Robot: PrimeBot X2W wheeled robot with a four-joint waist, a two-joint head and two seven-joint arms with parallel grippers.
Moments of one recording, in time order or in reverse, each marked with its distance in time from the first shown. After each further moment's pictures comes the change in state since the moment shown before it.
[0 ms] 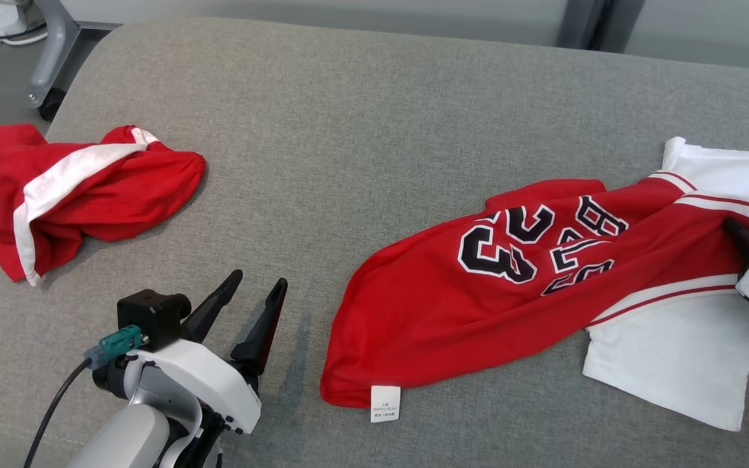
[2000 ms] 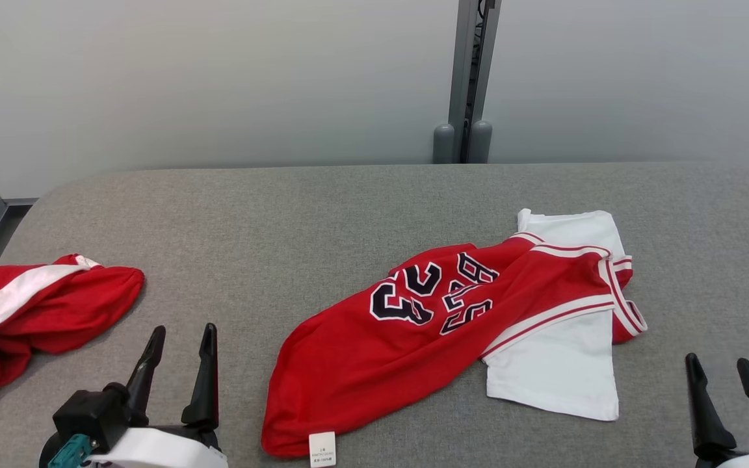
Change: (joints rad) left arm 0.295 -0.057 0.208 -0.111 0.156 0.153 -0.215; right arm 0.670 0.216 -0.029 -0.492 -0.258 0.000 -0.576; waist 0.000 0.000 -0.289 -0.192
